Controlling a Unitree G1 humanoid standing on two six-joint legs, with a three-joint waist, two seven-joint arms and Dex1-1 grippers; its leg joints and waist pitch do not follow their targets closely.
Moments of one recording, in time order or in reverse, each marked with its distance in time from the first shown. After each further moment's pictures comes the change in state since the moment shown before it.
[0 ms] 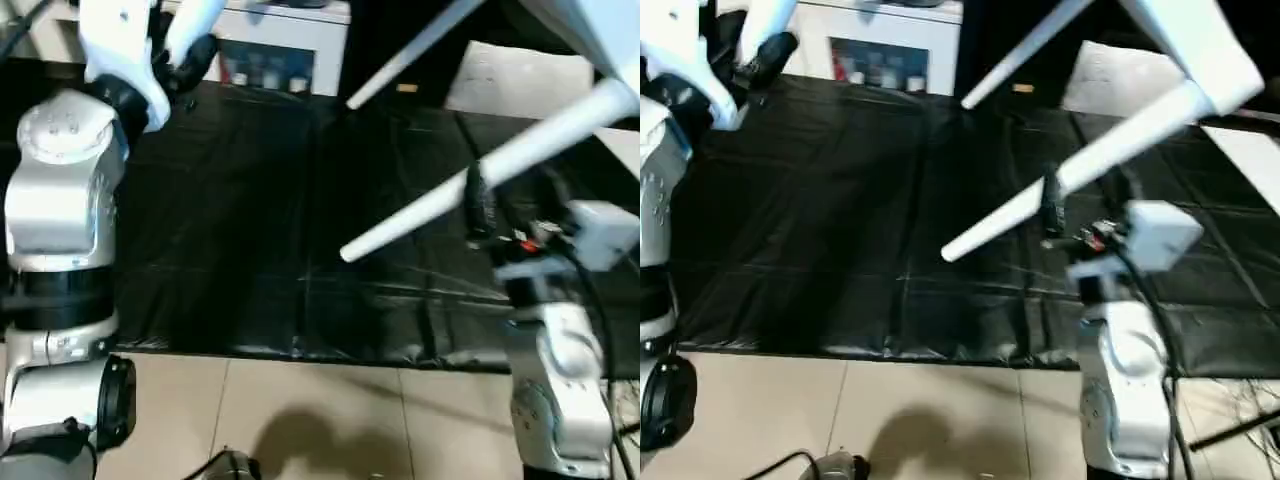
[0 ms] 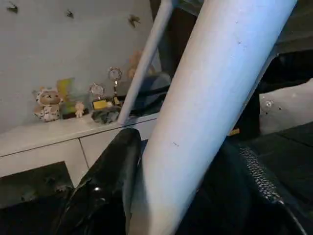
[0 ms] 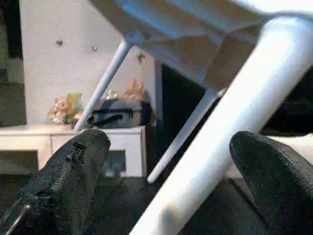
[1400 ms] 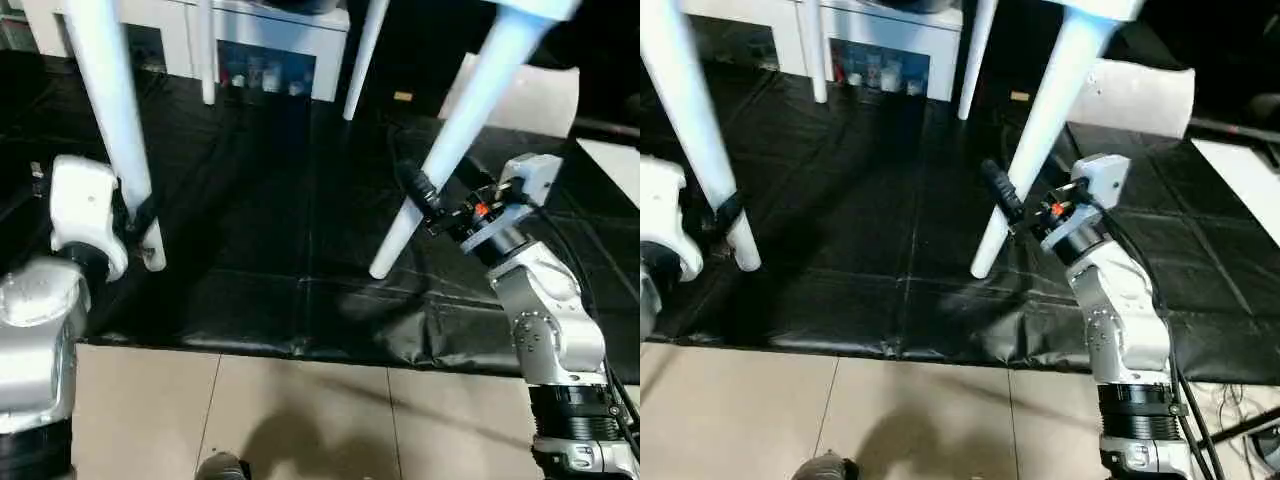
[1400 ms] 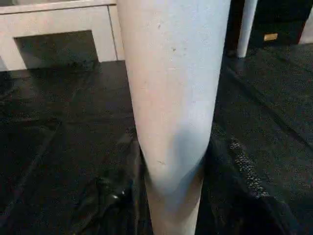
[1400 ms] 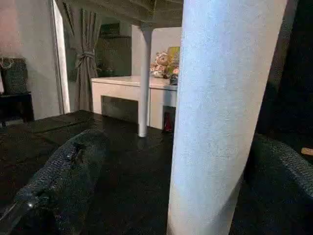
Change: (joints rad) left arm 0.591 -0.004 0.086 -0.208 -0.031 -0.033 0.041; right arm -0.310 -0.172 0.027 0.370 0.179 0.204 0.383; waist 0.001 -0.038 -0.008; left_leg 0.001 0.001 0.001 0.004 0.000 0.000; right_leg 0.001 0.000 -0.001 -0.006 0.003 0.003
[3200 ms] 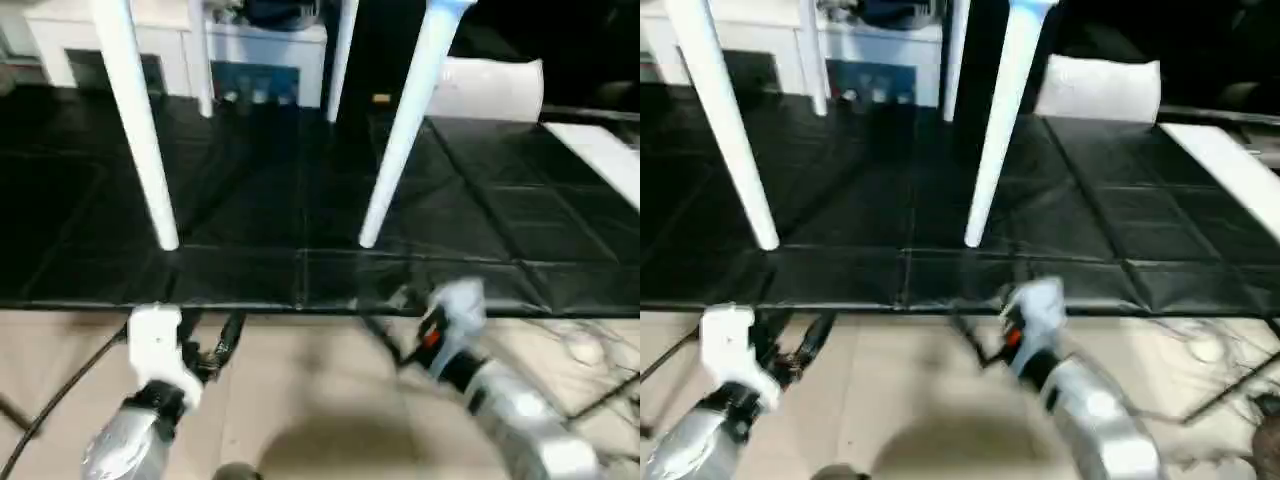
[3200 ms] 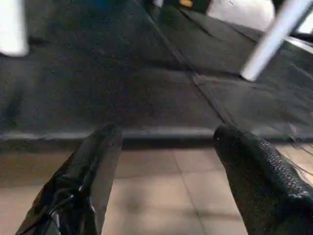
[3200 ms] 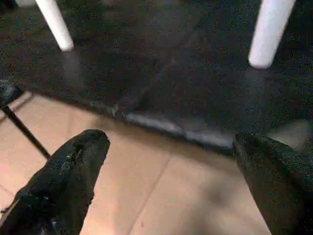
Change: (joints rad) left arm 0.583 -0.300 -0.188 -0.112 -0.136 -0.245 0.048; right arm 0.505 0.002 0.274 -0.234 -0.100 0.277 -0.056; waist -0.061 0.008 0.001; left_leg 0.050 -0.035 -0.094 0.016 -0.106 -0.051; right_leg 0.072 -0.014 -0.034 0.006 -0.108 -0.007
